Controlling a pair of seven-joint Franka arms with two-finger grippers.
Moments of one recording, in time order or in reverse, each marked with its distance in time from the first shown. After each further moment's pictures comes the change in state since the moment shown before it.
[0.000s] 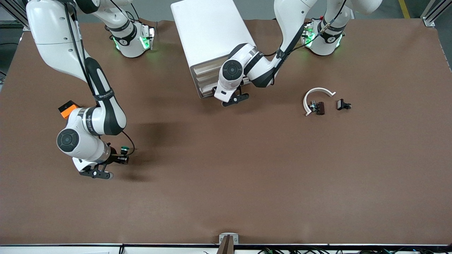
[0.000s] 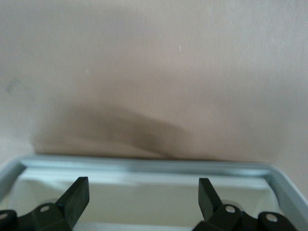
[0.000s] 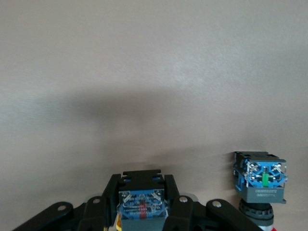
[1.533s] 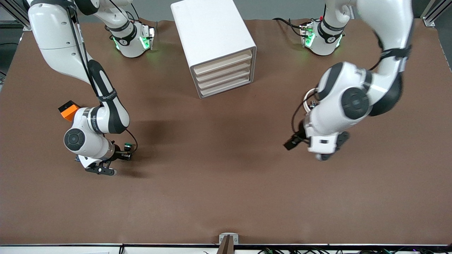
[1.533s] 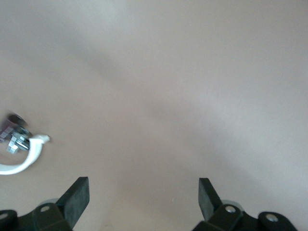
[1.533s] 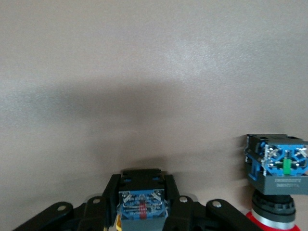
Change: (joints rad) left arm 0.591 -0.180 0.013 0.340 0.262 -0.367 0.031; right arm -0.007 0.013 0.022 -0.034 -0.001 0.013 0.021
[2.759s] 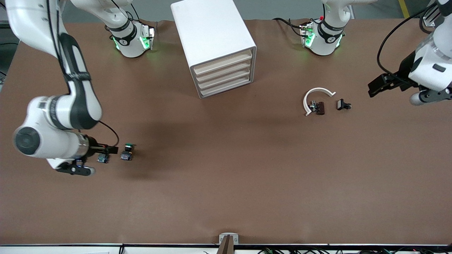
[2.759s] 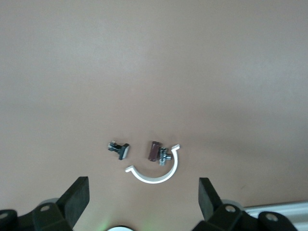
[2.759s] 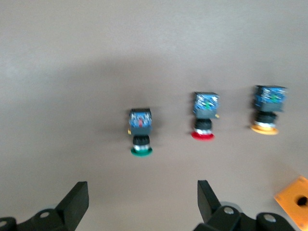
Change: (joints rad) left arm 0.234 -0.387 0.021 -0.031 0.082 -0.398 0.826; right arm -0.030 -0.183 -0.016 0.265 -0.003 -0.605 -0.054
